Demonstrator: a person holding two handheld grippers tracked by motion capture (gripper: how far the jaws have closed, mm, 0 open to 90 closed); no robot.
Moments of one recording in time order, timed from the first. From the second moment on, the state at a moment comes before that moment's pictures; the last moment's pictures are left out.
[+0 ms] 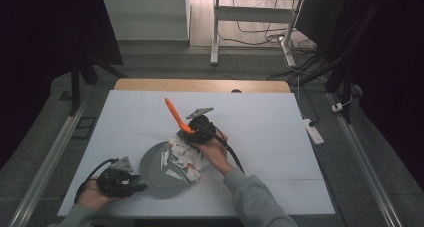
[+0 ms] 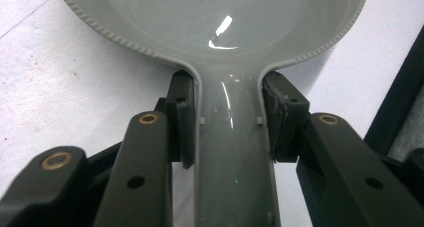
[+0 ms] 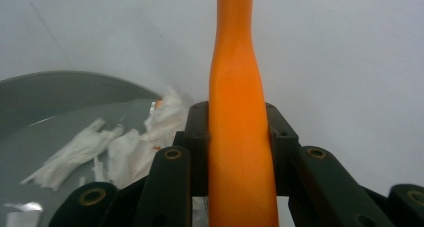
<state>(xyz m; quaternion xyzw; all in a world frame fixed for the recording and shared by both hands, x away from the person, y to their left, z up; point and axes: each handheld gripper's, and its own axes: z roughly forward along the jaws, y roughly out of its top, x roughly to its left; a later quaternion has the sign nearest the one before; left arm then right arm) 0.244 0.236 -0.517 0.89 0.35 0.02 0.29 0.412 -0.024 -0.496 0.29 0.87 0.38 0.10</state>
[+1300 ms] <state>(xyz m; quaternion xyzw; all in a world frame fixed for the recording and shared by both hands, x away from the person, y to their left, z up) 0.239 0.238 -0.517 0.89 0.34 0.02 0.29 0.392 -0.098 -0.464 0.33 0.83 0.43 0.12</state>
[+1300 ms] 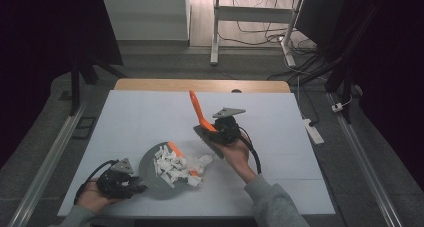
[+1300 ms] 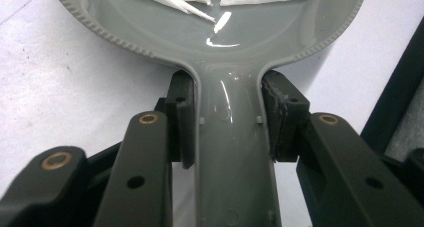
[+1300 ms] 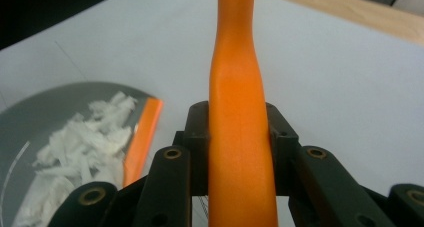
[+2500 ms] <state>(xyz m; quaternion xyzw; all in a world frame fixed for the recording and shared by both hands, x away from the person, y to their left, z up) 0.239 0.230 -0.518 0.90 0.34 0.02 0.28 0.367 -0.061 -0.495 0.31 0.85 0.41 0.07</state>
